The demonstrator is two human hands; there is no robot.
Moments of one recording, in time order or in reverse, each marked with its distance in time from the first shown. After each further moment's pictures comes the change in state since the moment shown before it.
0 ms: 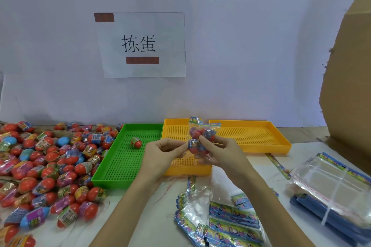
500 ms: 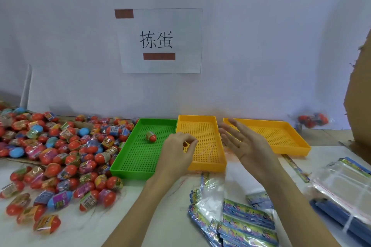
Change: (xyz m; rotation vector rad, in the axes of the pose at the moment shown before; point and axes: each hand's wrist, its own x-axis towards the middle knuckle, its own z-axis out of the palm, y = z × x) left_hand 0.002 -0.009 -0.002 0.768 0.057 0.397; right_hand 0.014 -0.003 -0.024 0.520 -0.087 -0.033
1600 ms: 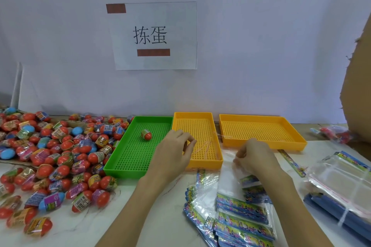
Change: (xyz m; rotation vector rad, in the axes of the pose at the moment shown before) left_hand -0.003 -0.003 -0.001 0.213 -0.077 0.175; right_hand -0.013 -0.004 -0.008 -1.831 0.287 0.142
